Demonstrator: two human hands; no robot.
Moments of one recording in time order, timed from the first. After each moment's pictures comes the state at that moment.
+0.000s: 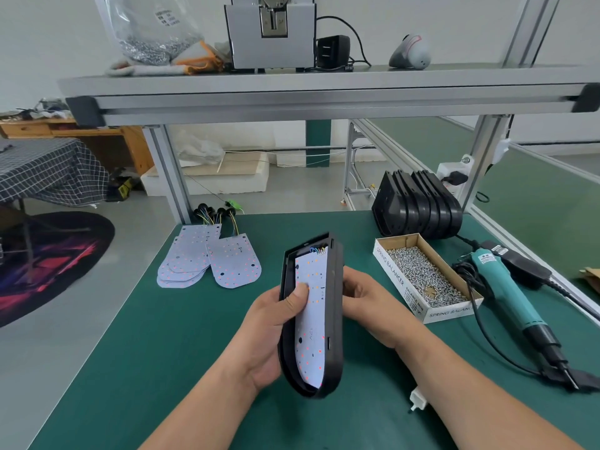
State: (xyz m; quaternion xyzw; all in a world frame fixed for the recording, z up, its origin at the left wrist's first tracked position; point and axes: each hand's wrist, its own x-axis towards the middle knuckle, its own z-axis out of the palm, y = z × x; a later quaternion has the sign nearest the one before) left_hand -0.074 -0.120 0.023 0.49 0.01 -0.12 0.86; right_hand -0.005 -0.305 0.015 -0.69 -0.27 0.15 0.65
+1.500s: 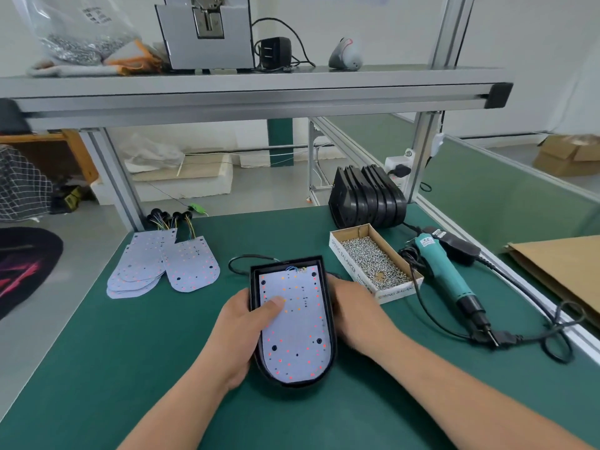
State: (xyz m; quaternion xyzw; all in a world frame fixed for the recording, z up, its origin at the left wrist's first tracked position) left_hand -0.071 -0.137 0.006 0.67 0.08 -0.07 0.74; right_hand -0.033 -0.347 0.006 -0.94 -0.19 -0.05 0.29
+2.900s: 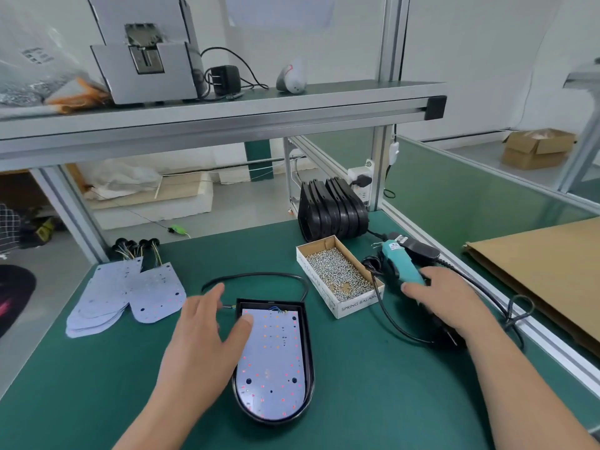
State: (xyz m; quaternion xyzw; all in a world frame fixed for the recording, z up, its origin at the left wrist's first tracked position) left_hand -0.087 -0.149 0.038 0.93 0.04 0.10 0.35; right_hand -0.026 -0.544 0.023 -0.93 0.12 -0.03 0.35
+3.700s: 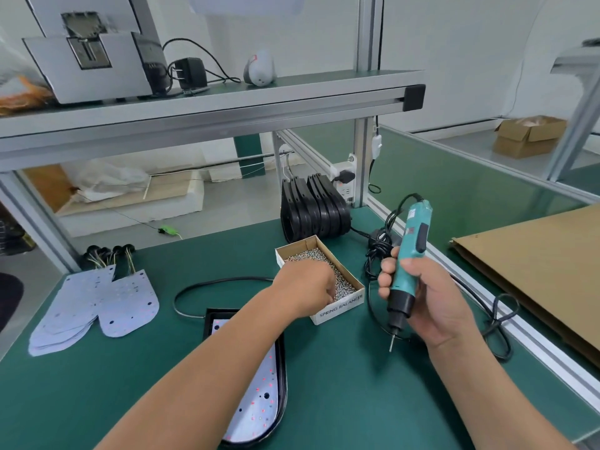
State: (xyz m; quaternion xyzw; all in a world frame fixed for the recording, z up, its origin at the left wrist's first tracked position) left_hand 0.042 -0.316 0.051 0.96 -0.26 -0.06 0.05; right_hand -0.038 -0.517 0.035 -0.43 -0.03 -0.04 0.90
